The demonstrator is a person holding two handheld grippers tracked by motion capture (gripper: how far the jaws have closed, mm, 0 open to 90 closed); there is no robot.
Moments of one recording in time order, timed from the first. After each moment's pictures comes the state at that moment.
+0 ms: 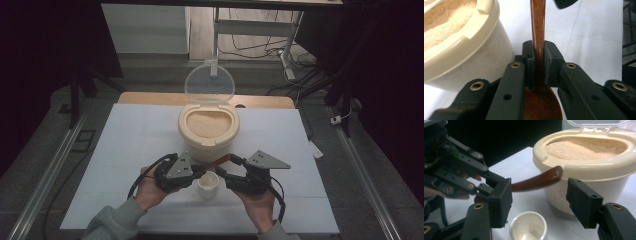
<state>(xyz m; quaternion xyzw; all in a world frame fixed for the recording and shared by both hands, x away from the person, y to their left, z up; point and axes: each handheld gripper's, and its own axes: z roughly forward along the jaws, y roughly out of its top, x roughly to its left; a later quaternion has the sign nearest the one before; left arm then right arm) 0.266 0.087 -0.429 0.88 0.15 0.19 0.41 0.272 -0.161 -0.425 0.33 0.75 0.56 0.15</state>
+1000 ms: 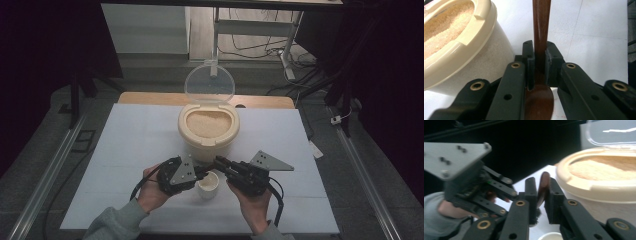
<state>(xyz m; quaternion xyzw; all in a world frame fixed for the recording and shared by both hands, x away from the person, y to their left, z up) 0.260 0.080 -0.432 0.88 0.13 0.22 0.40 0.268 -0.157 -0.420 0.29 0.70 0.64 0.09</state>
